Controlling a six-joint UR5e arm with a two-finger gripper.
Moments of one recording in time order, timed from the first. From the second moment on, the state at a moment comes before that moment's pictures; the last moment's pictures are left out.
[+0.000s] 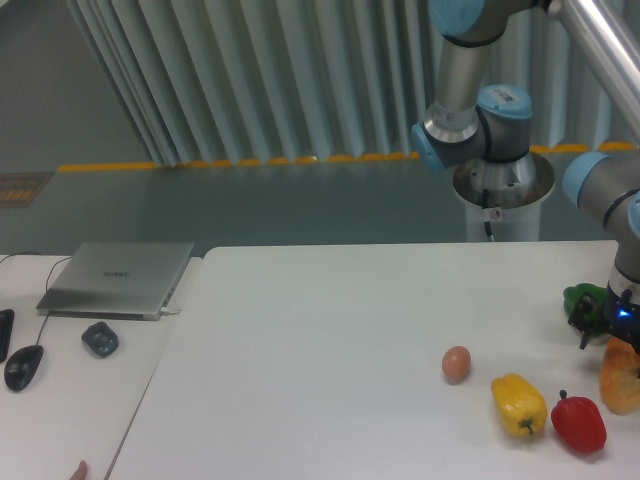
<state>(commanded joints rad) 2.60 -1.96 -1.67 -1.09 1.48 1.05</state>
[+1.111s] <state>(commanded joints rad) 2.55 -1.88 -1.54 -1.10 1.48 1.03</state>
